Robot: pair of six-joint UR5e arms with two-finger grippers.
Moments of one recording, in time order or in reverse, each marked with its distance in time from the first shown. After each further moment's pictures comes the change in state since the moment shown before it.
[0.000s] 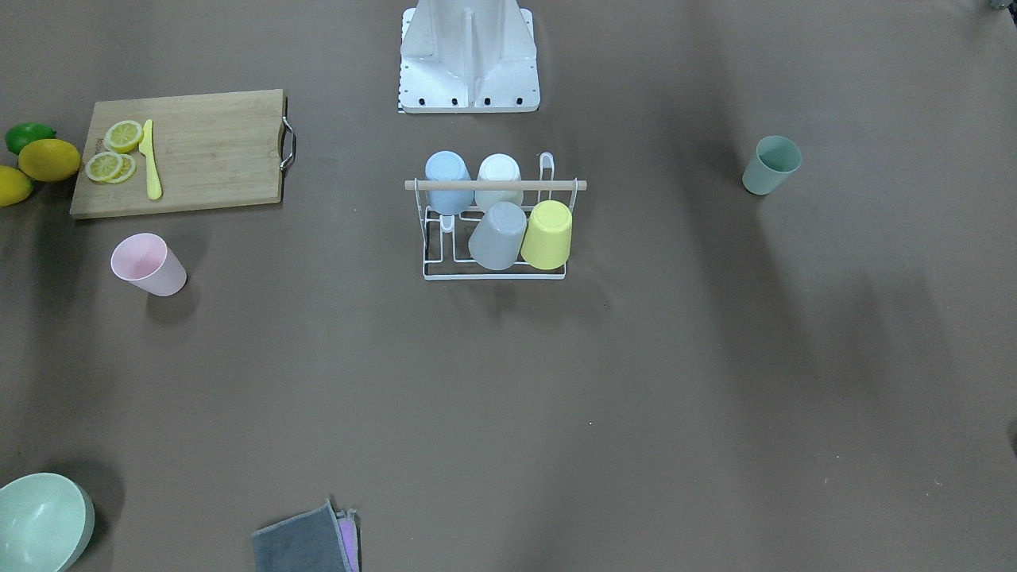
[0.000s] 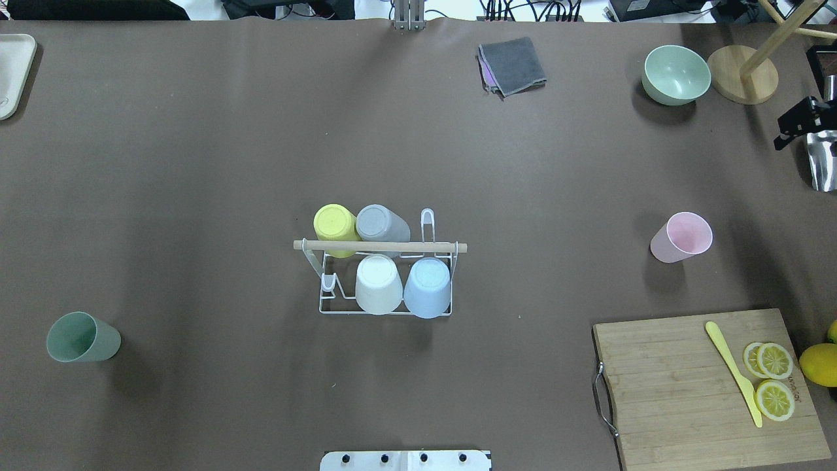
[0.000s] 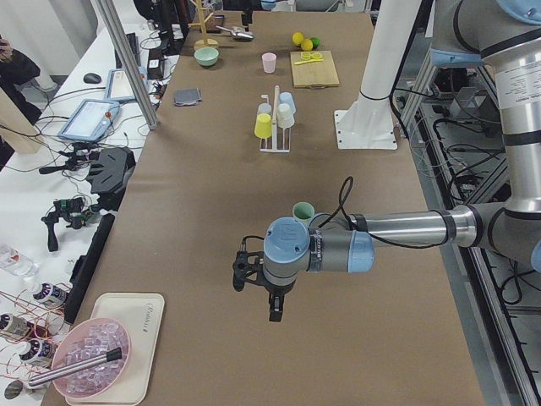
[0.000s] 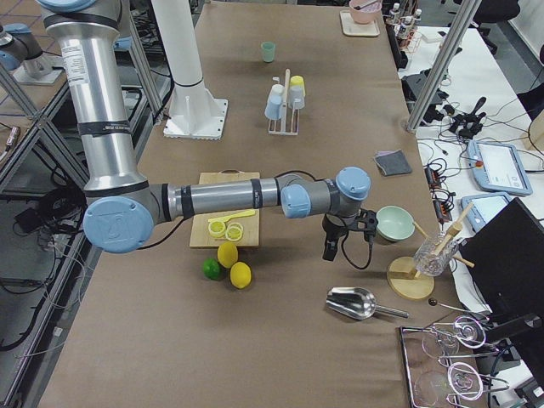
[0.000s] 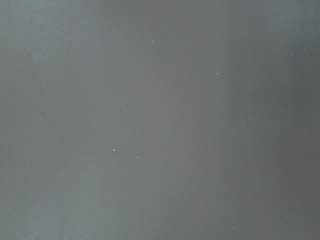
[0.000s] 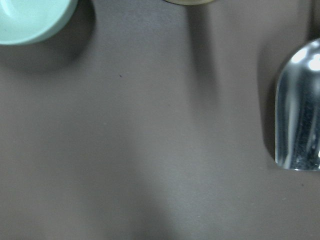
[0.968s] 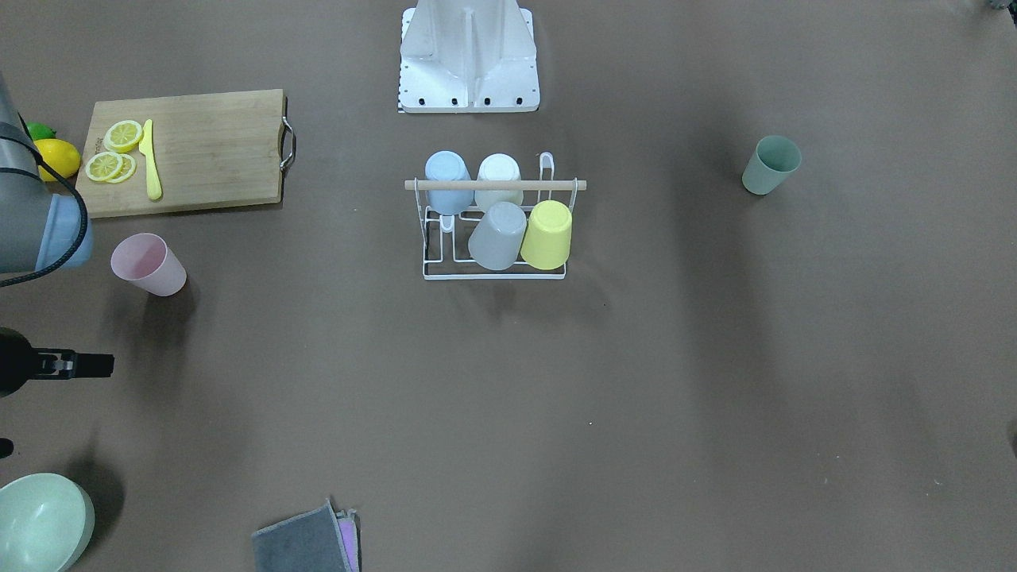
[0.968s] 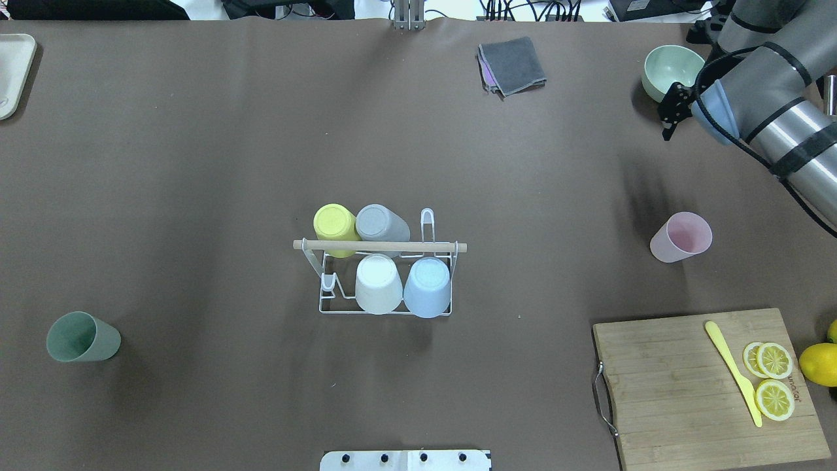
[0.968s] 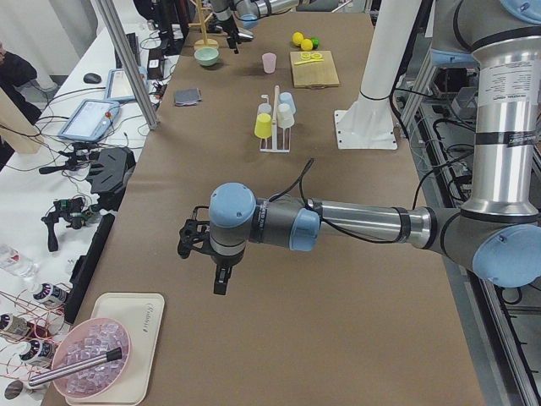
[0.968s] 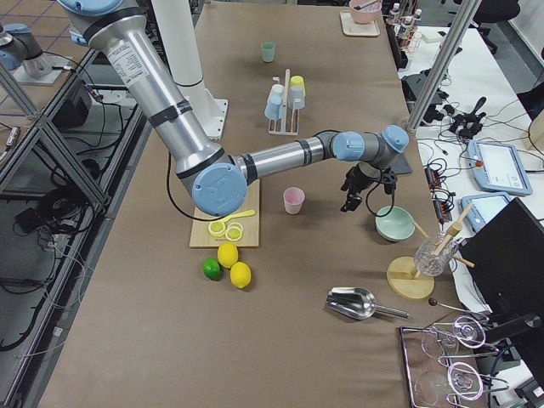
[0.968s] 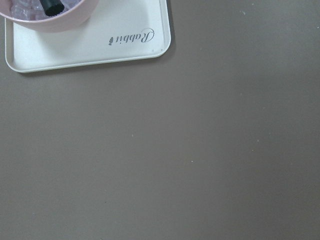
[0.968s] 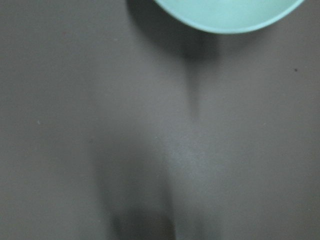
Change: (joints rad) left arm 0.006 -0.240 0.094 -0.003 0.000 -0.072; right arm -0.175 0.302 -0.178 -0.267 0.018 -0.070
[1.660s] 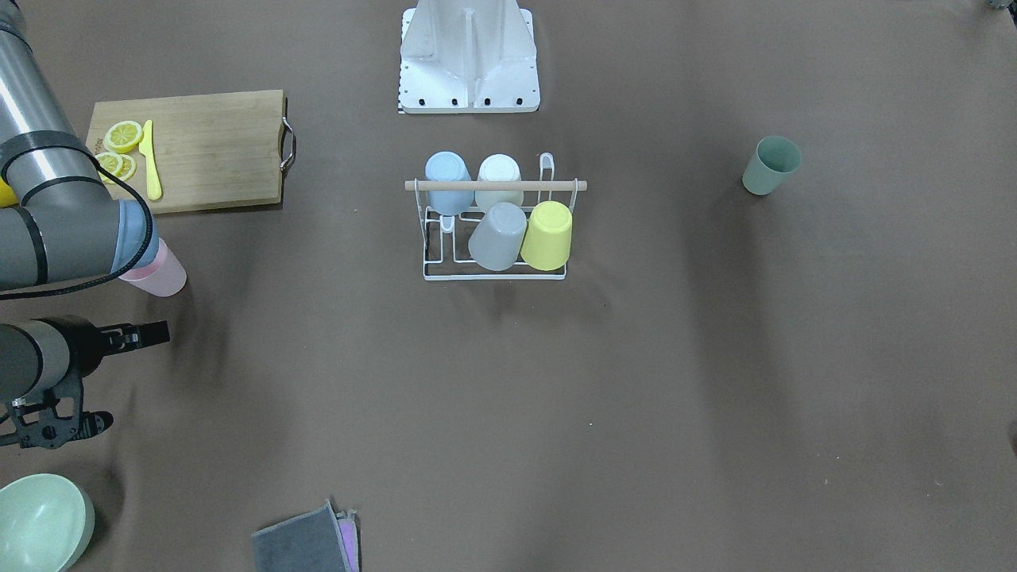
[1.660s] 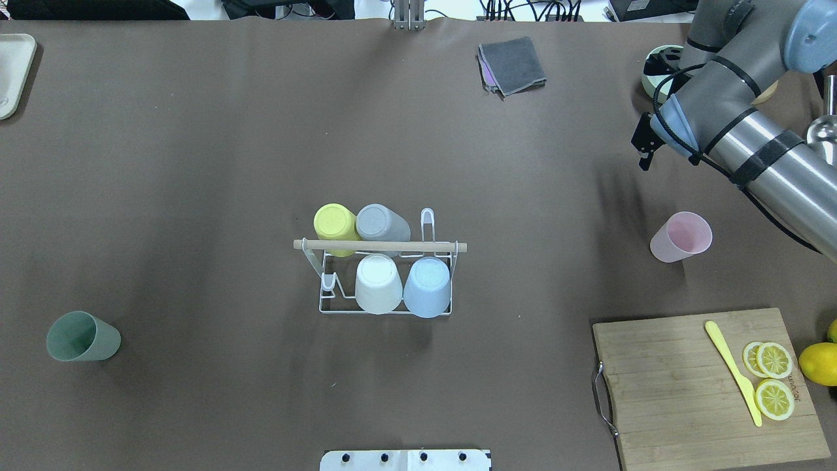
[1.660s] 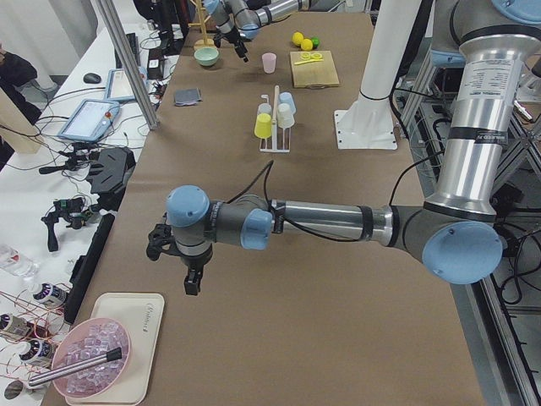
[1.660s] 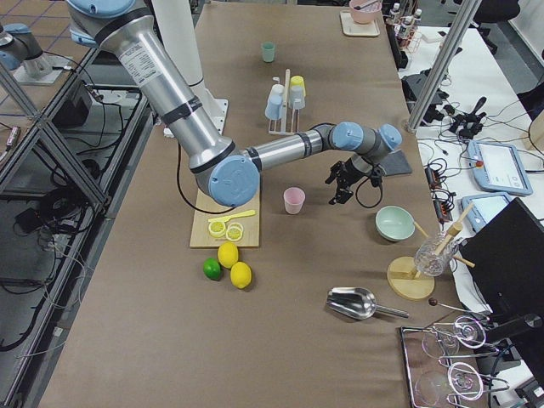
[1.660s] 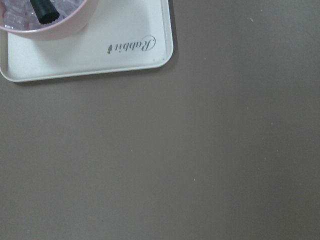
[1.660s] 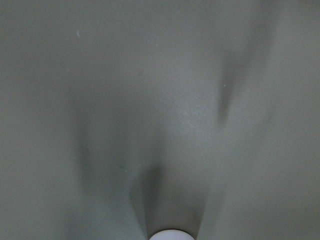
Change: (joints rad) left arm 0.093 -0.240 0.276 0.000 0.056 -0.046; right arm -0.068 0.042 -0.031 -0.203 0.033 -0.288
